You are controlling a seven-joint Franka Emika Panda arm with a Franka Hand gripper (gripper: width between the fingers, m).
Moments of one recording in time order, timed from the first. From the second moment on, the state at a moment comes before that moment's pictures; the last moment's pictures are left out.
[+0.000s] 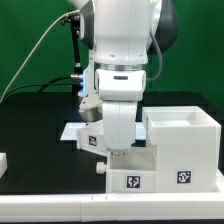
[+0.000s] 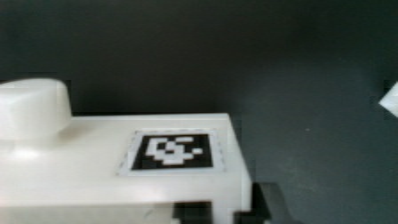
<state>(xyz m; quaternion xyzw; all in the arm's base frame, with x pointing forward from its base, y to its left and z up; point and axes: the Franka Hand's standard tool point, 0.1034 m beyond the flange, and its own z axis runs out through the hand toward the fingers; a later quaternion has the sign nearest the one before) 0.535 -0.002 0.029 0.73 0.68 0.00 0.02</state>
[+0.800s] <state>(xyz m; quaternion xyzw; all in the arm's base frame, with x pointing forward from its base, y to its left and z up) 0.534 0.009 0.029 0.72 0.69 0.00 0.01</state>
